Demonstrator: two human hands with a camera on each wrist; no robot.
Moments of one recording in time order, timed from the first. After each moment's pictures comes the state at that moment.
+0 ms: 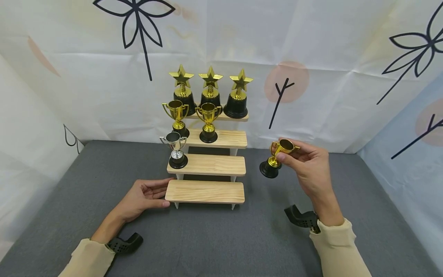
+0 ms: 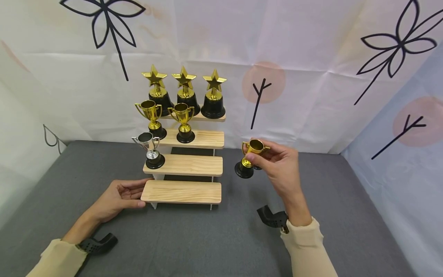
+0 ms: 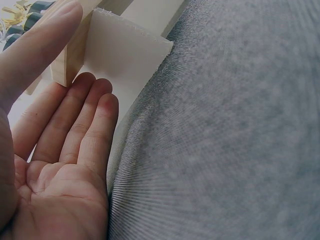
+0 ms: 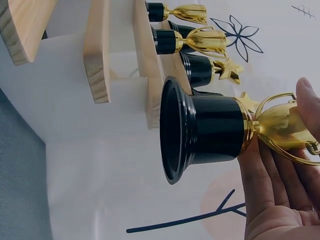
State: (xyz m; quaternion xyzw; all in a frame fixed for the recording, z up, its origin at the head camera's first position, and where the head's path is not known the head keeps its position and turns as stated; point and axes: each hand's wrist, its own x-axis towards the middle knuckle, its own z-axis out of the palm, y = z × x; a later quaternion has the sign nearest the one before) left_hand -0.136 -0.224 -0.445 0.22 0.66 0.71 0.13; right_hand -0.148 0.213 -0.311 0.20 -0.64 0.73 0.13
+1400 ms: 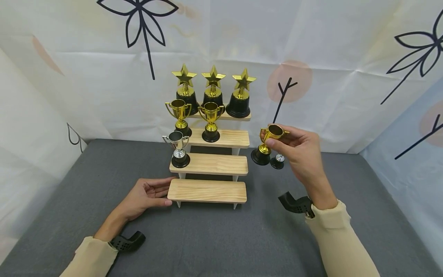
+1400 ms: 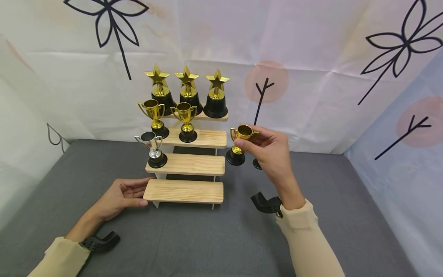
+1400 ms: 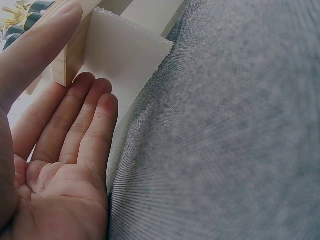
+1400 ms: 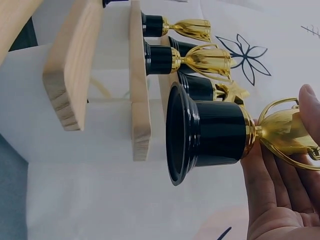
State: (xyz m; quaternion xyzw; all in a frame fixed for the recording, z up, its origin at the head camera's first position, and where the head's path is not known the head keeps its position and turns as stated) left_hand -0.135 -0.225 -0.445 0.22 0.66 0.71 0.13; right_hand -0.168 0.189 -0.288 0.20 -0.69 0.69 0.11
